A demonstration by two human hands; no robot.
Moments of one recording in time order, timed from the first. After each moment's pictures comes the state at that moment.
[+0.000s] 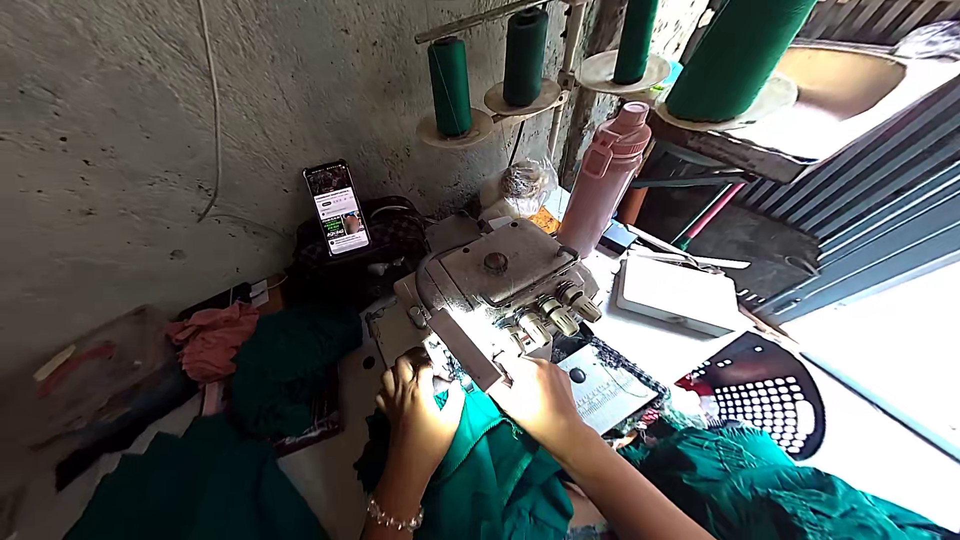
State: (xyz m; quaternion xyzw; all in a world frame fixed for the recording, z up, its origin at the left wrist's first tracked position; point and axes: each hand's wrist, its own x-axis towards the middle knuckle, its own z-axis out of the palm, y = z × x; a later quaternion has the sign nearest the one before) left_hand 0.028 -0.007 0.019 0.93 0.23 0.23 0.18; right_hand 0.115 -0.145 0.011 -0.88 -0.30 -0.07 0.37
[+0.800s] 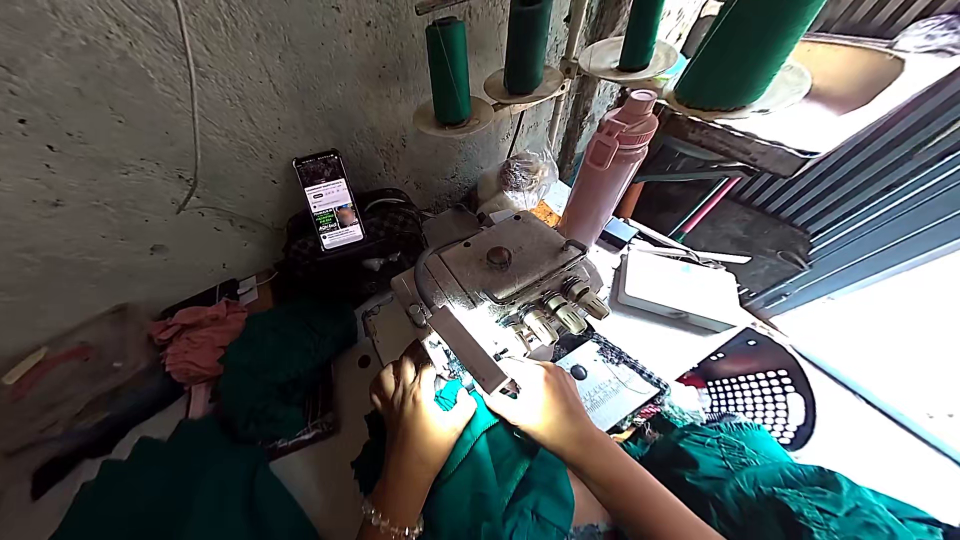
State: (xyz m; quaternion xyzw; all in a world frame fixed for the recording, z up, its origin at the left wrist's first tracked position) left_hand 0.028 -0.002 0.010 0.94 0.20 0.25 0.14; right_hand 0.114 -0.151 0.009 -0.85 -0.33 -0.05 0.40
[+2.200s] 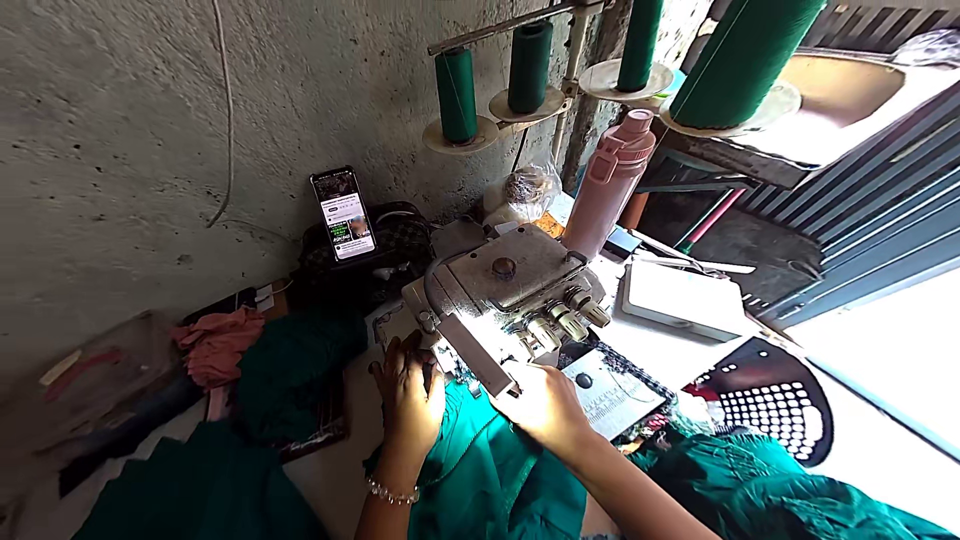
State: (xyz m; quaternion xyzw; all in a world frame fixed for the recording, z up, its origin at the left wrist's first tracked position) left_hand 0.040 0.029 -0.003 0.91 0.17 0.29 0.24; right_hand 0.115 -0.145 0.010 -0.86 -0.31 -0.04 0.40
